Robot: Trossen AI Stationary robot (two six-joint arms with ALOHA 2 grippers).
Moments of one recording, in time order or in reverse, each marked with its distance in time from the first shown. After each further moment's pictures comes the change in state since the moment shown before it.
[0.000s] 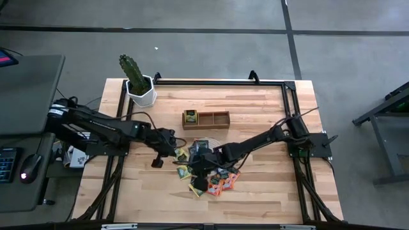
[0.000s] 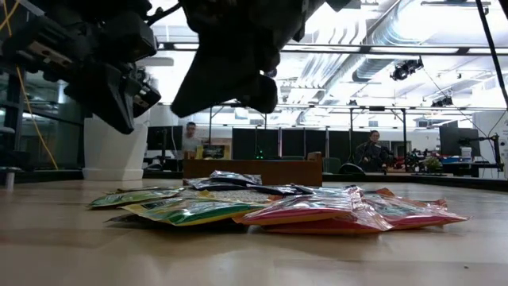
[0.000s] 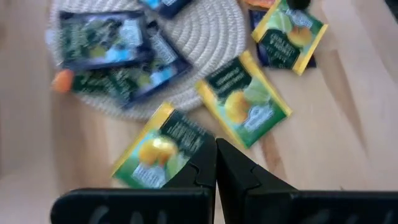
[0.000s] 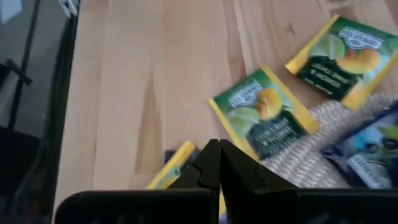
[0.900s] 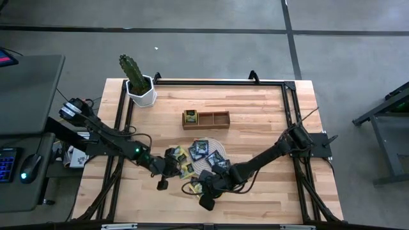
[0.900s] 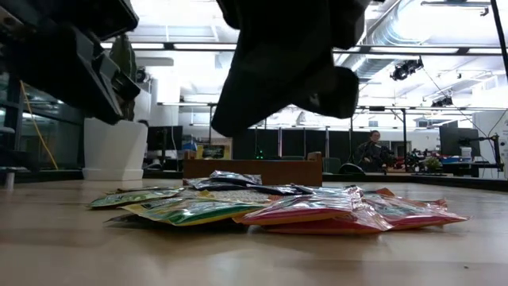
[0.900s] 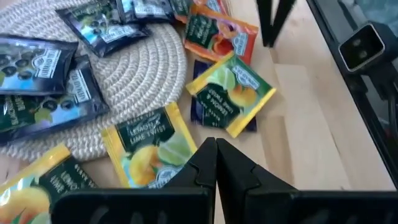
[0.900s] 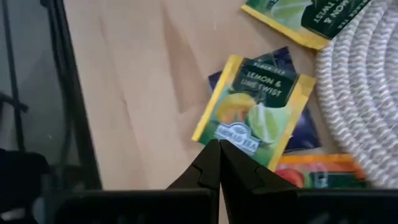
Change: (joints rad) left arm -0.382 0.186 -0.001 0.361 -0.348 -0.440; right arm 0.196 0.017 0.000 -0.113 0.156 0.417
